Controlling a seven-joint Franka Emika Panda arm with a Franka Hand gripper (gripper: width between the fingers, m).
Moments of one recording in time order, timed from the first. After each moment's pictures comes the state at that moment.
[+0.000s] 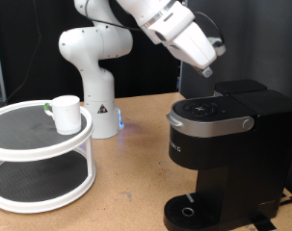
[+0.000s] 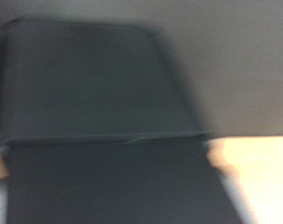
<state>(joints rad) 0.20 -0.30 -0.08 -2.39 0.82 2.25 -1.07</state>
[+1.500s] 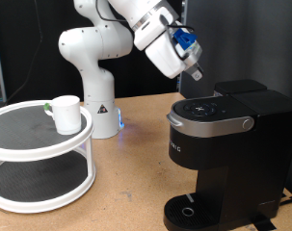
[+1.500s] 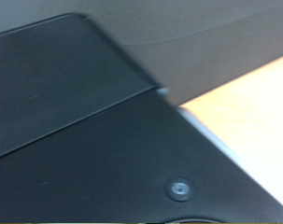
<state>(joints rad) 0.17 -0.38 -0.02 -2.51 0.97 2.48 -0.70</state>
